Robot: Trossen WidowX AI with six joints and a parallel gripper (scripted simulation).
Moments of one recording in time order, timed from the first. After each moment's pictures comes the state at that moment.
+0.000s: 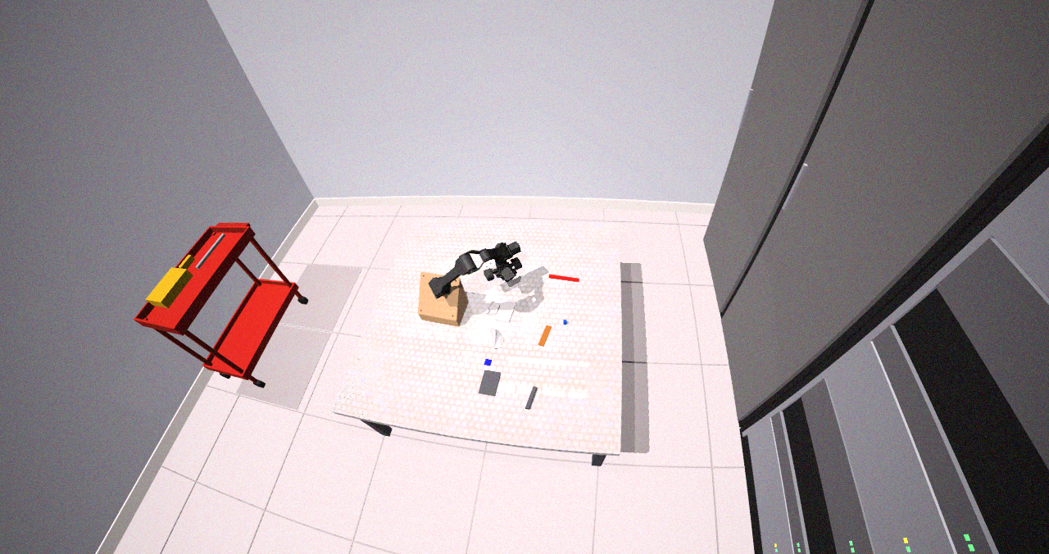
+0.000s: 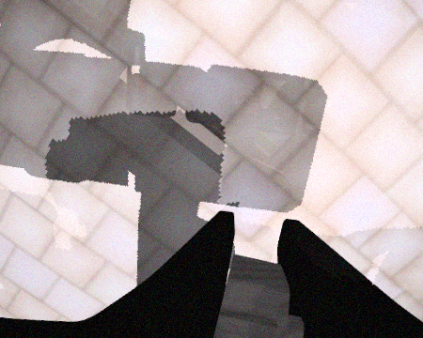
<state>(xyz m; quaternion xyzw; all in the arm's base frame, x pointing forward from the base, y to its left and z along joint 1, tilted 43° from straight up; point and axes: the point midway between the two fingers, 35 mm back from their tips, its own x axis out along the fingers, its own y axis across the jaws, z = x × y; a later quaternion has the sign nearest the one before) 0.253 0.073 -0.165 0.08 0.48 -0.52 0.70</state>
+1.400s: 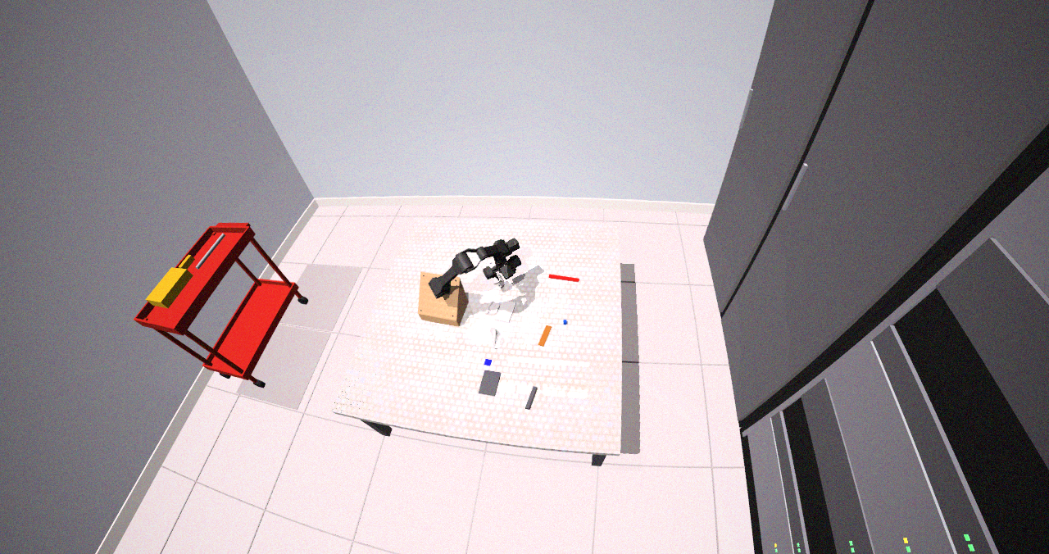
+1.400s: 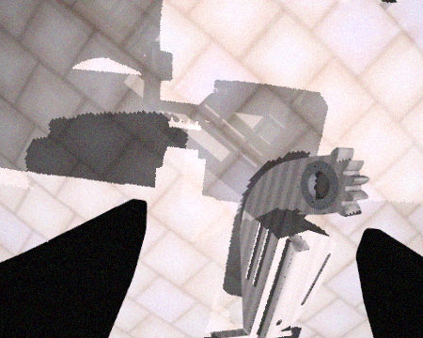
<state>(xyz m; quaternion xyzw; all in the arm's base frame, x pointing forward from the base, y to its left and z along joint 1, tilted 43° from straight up) 0.253 0.084 -0.151 0.07 0.47 -0.52 0.71</state>
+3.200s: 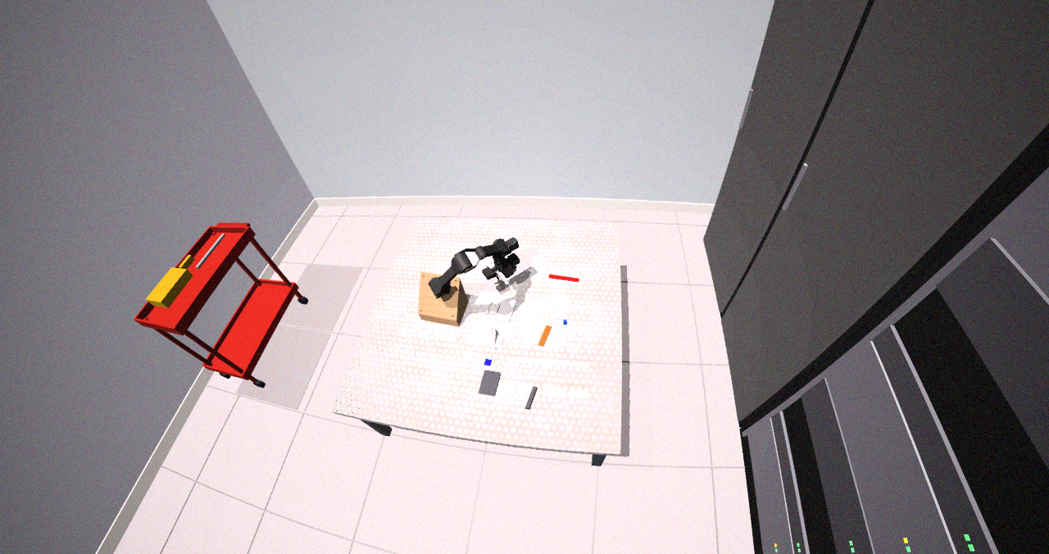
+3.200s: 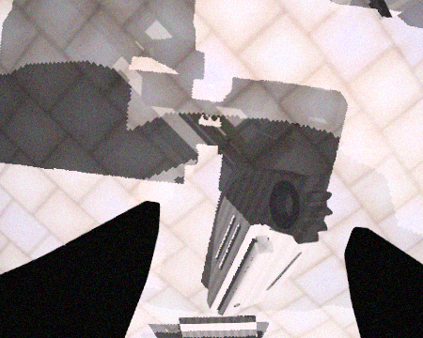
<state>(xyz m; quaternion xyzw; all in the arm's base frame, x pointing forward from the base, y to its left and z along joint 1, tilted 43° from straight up) 0.250 0.087 -0.143 0.02 0.51 -0.49 0.71</state>
